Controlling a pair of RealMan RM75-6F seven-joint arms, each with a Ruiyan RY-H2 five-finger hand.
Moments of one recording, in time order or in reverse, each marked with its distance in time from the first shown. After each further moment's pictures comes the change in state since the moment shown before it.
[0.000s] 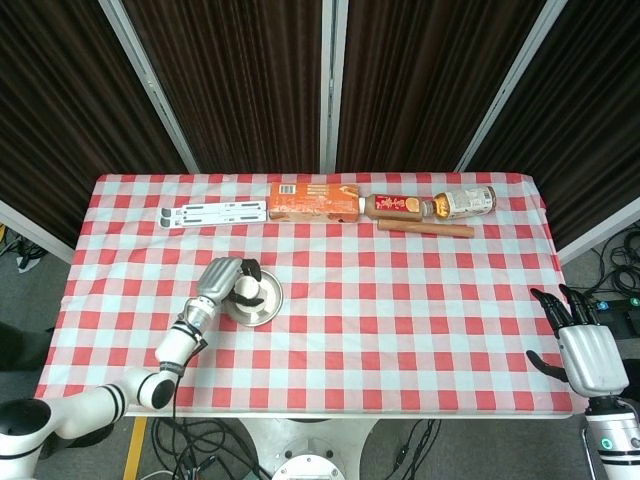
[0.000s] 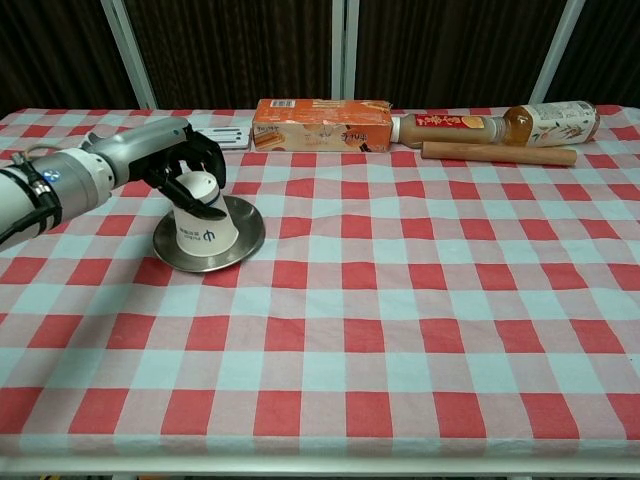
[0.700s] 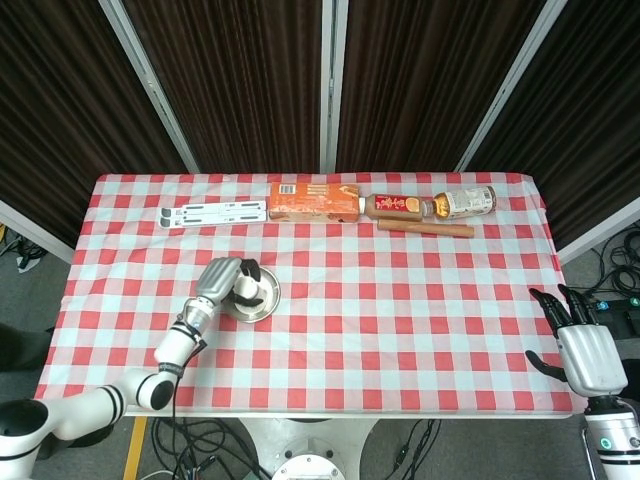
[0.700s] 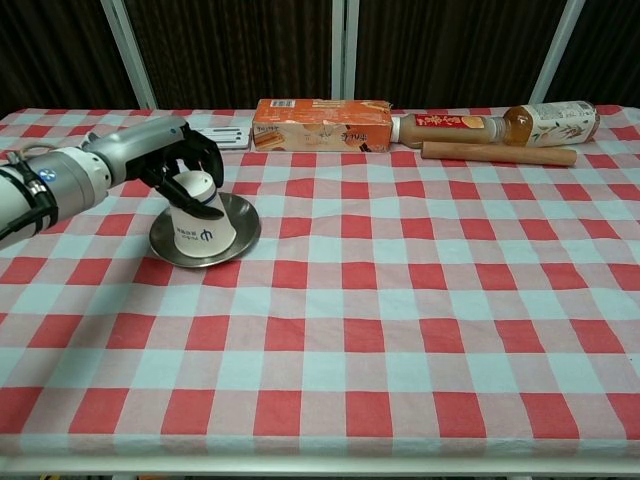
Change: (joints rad) left arm 0.005 0.011 -0.006 -0.025 -0.001 0.008 0.017; right arm 0.003 -0.001 -0.001 -0.004 0.001 -0.006 -0.004
